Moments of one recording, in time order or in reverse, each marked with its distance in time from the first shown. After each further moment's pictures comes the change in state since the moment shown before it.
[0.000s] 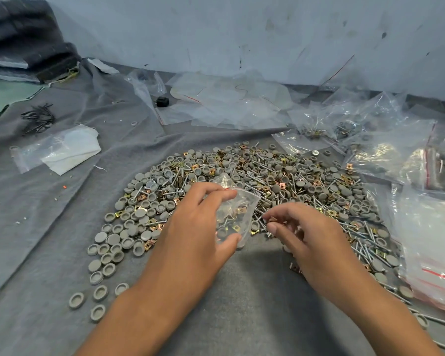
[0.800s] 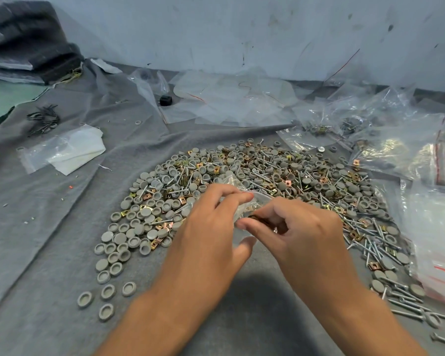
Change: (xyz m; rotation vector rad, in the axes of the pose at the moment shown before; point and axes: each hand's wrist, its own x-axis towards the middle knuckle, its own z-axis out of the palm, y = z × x) left_hand 0.001 0.007 0.009 -0.074 0.043 0.027; right_hand 0.003 -0.037 0.019 -0.103 0.308 -0.271
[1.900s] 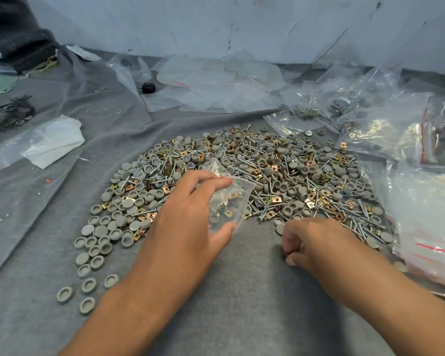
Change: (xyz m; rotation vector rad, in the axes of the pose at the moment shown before) left_hand -0.003 0.001 -0.008 0.089 -0.102 -0.019; right_hand -0.015 0.044 -0.036 -0.352 -0.881 0.389
